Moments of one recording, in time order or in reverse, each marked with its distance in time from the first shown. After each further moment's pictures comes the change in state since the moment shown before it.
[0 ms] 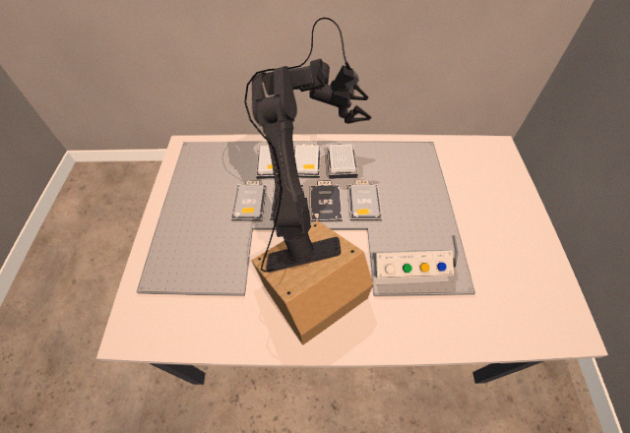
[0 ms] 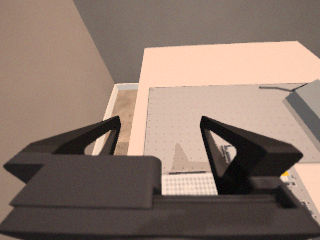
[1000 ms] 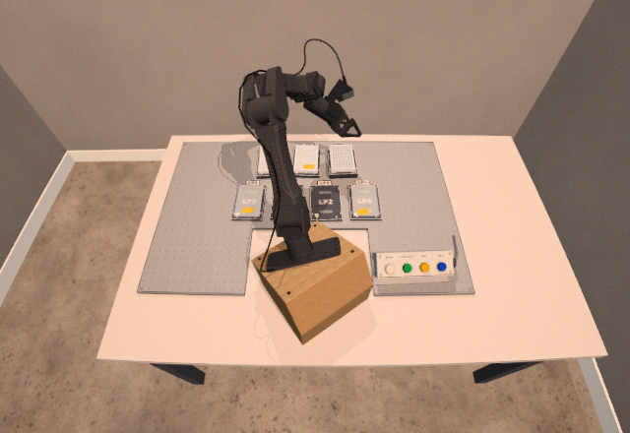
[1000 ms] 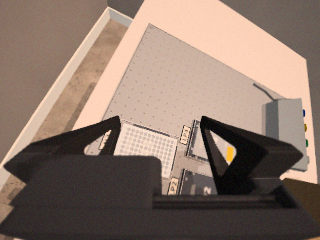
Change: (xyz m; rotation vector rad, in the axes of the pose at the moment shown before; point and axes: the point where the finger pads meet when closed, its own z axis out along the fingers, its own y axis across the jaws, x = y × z) arm 0.067 -0.044 -0.019 -0.080 0.294 -0.435
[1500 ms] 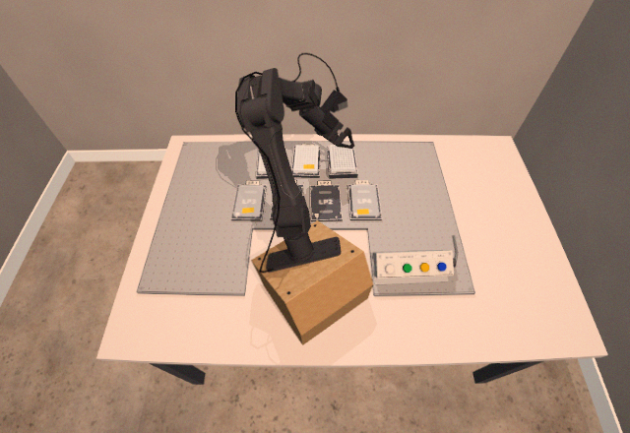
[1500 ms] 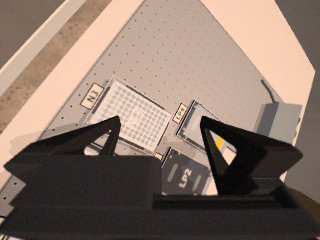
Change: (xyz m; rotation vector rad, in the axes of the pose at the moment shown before) arm 0.052 -0.011 -0.006 -0.075 0.145 -0.225
